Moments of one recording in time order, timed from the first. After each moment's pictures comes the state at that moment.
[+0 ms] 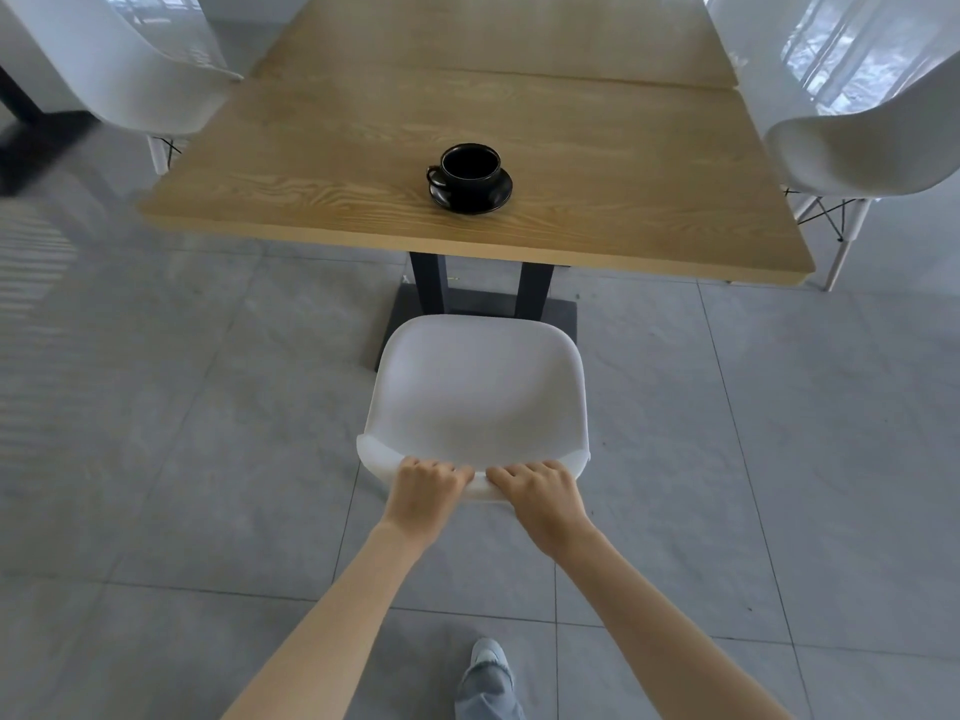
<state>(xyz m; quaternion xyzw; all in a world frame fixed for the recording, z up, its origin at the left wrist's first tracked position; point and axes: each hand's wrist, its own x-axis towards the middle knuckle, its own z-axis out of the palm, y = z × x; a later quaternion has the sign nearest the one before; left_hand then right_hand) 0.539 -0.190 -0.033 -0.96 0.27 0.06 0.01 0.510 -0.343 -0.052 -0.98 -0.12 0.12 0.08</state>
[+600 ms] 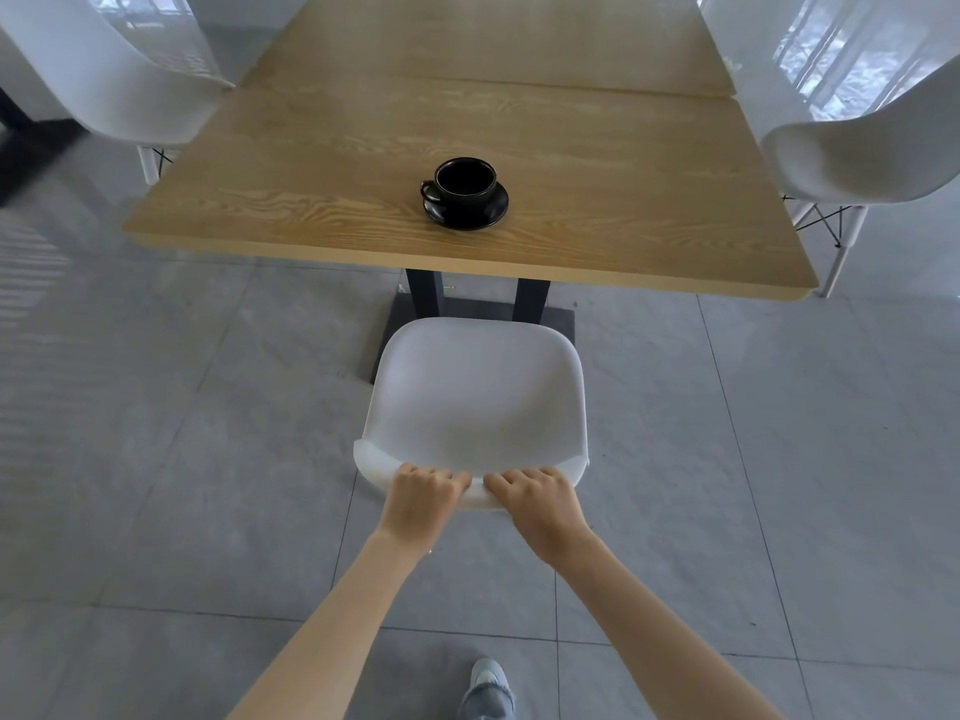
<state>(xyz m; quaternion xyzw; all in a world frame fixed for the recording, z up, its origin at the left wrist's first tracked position) 0.567 -0.195 -0.033 -0.96 0.27 0.05 0.02 0.536 -0.344 -0.039 -0.99 -0.13 0.10 0.04</state>
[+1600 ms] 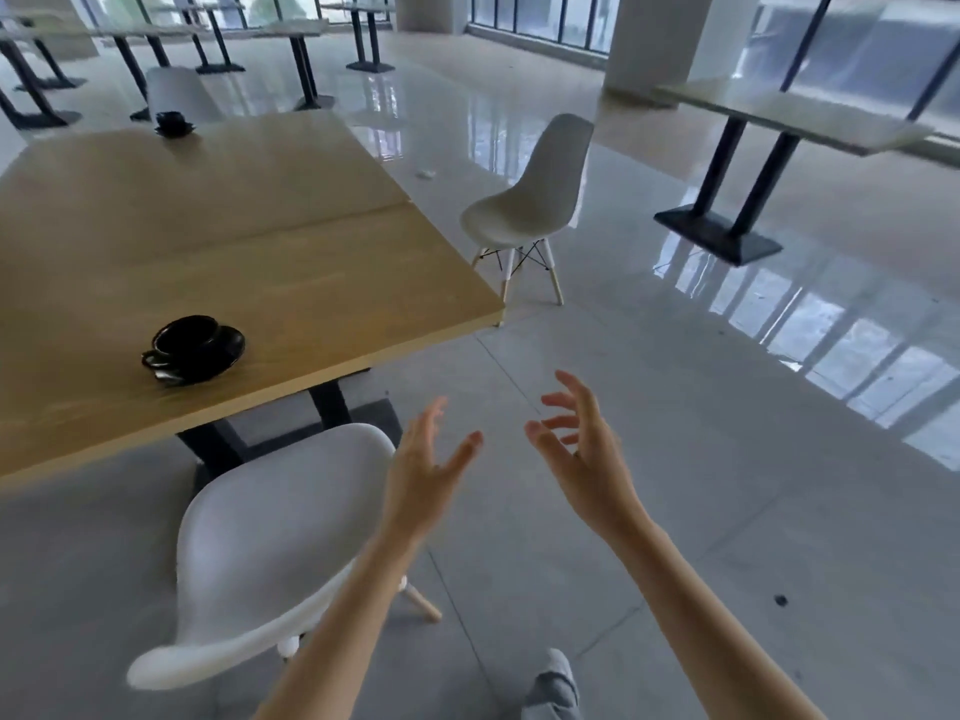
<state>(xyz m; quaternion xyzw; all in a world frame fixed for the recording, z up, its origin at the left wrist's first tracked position) 0.514 -0.393 0.092 -0.83 0.29 0.14 -0.46 0.401 -0.521 0.095 -0.81 0.26 -0.29 0.43</state>
